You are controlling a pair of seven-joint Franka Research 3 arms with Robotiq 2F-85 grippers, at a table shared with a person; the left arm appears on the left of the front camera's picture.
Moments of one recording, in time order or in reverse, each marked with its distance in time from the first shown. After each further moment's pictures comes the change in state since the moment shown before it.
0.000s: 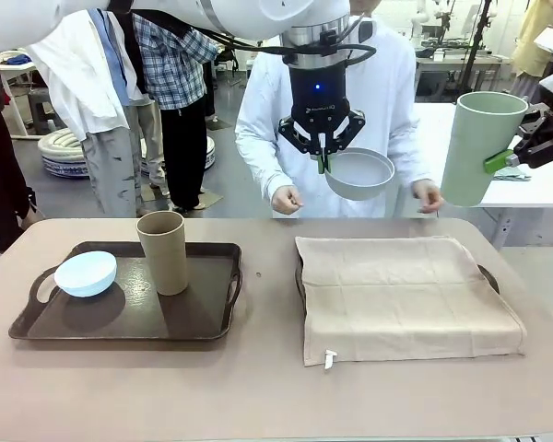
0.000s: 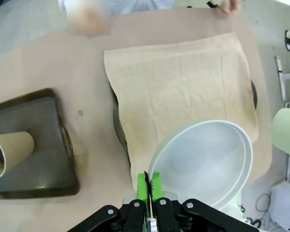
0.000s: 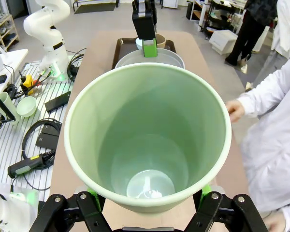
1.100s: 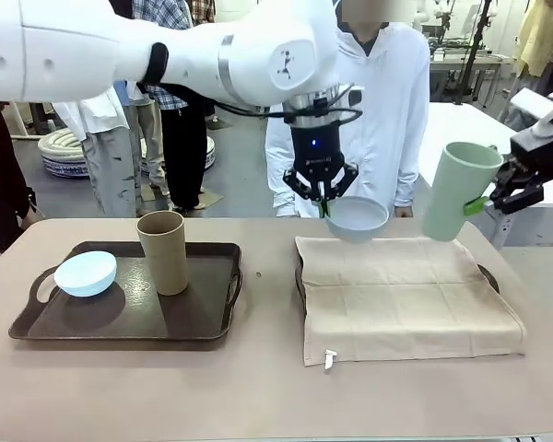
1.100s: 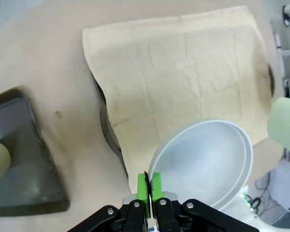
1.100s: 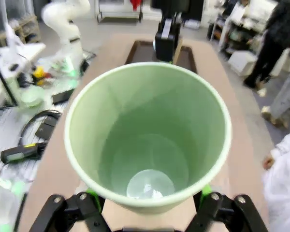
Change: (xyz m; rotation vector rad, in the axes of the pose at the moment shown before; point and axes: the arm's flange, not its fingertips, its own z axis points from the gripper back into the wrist) left arm 0.021 0.013 -0.108 -0.039 0.159 -0.039; right arm -0.096 -0.030 -0.058 0.117 -0.120 0.062
